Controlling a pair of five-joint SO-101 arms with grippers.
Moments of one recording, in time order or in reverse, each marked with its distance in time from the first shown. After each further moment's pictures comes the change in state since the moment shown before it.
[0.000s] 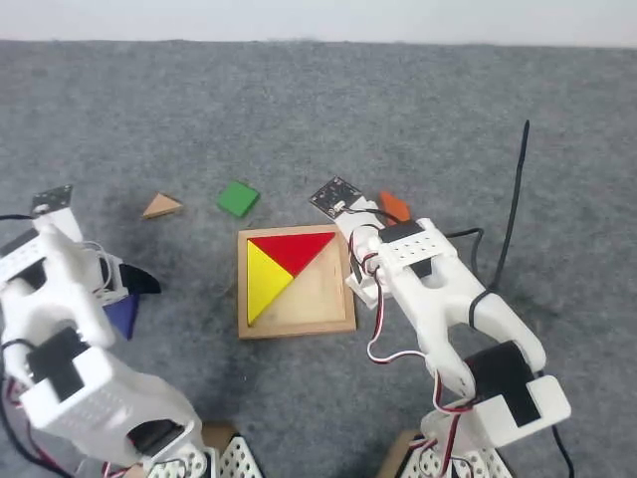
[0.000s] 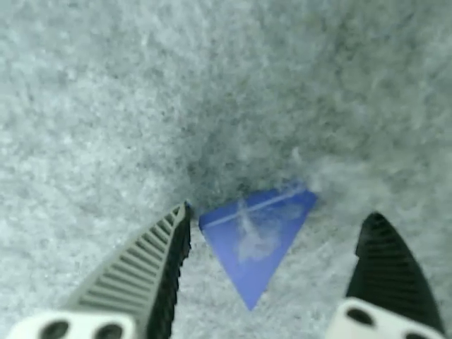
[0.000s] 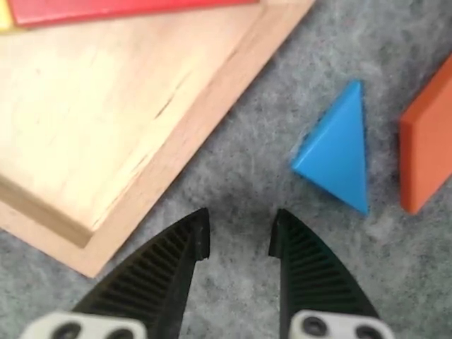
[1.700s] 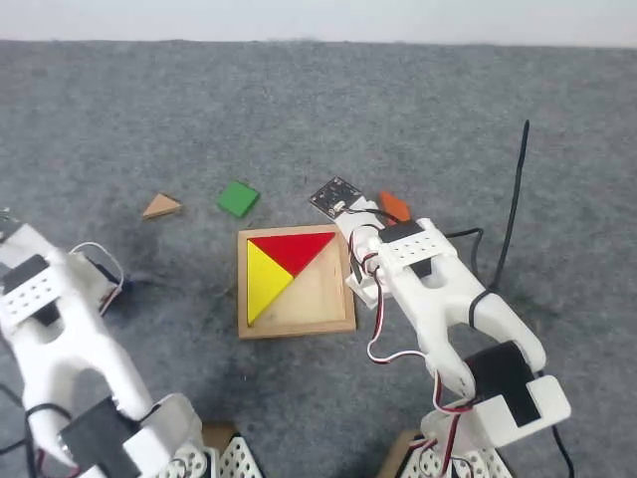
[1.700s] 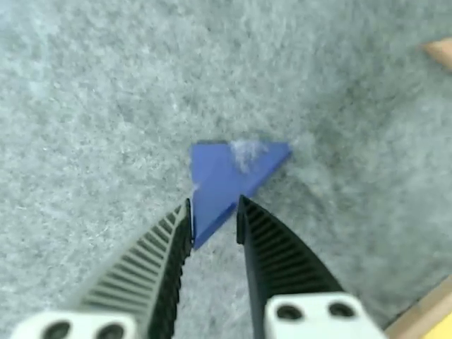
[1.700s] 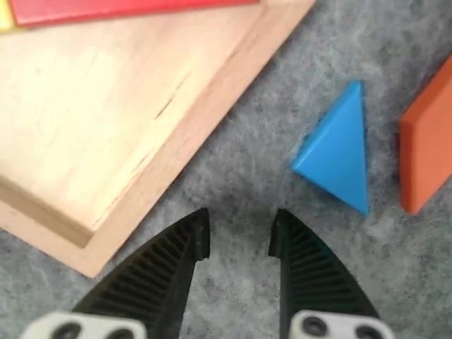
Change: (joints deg) left arm -0.2 -25.4 16.0 -1.6 31.8; right arm 0.0 0.0 0.0 0.0 0.0
